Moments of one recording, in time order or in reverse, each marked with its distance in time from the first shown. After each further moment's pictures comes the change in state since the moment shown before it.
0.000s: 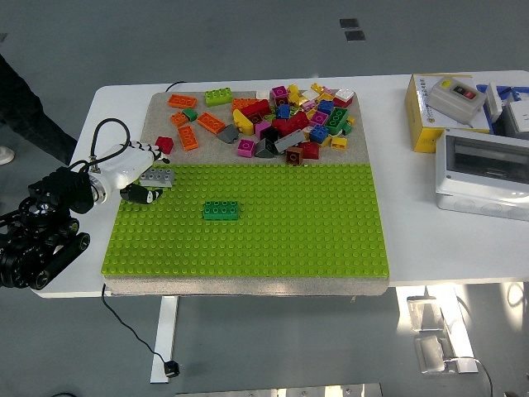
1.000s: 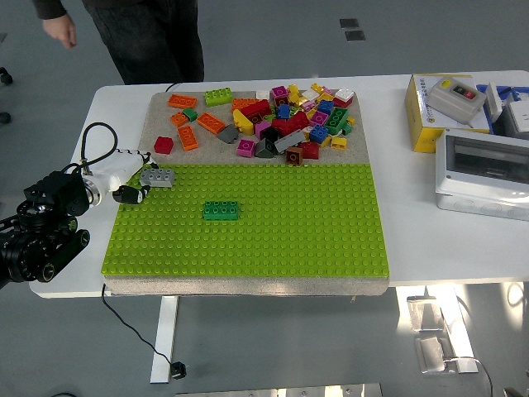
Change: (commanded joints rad) left arm -0.021 -0.050 0.058 0.128 -0.201 0.003 -0.025; right arm 0.009 -0.002 0.007 0.000 -0.021 0.005 0.000
